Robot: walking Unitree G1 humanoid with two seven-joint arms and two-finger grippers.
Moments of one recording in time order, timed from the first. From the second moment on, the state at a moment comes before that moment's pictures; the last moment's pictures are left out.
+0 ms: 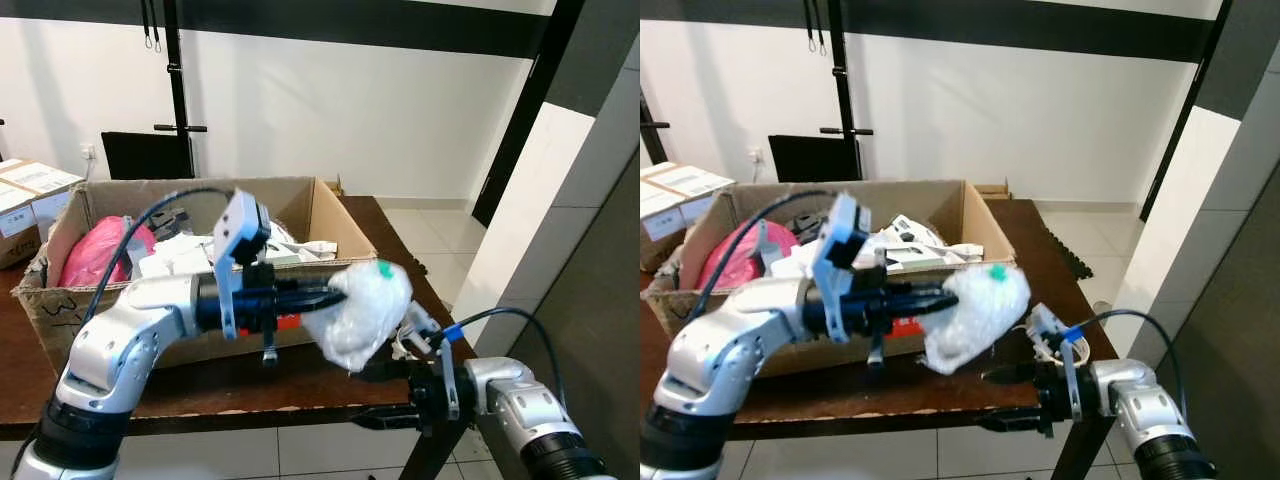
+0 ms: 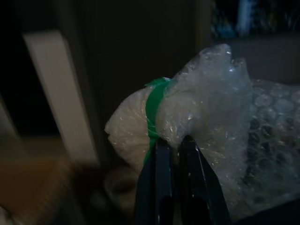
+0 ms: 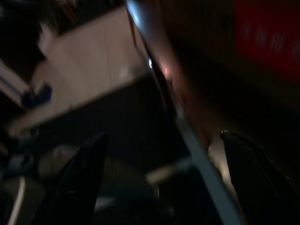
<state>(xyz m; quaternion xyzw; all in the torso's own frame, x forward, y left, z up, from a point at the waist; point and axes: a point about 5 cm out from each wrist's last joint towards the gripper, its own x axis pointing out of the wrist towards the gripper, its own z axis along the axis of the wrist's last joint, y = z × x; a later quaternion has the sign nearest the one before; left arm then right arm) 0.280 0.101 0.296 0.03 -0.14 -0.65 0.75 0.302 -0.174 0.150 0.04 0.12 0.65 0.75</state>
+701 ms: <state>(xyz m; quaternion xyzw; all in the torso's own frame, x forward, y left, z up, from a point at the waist) 0.399 0.156 0.338 0.18 -0.15 -0.29 0.93 0.338 -0.130 0.279 0.00 -0.08 0.63 0.78</state>
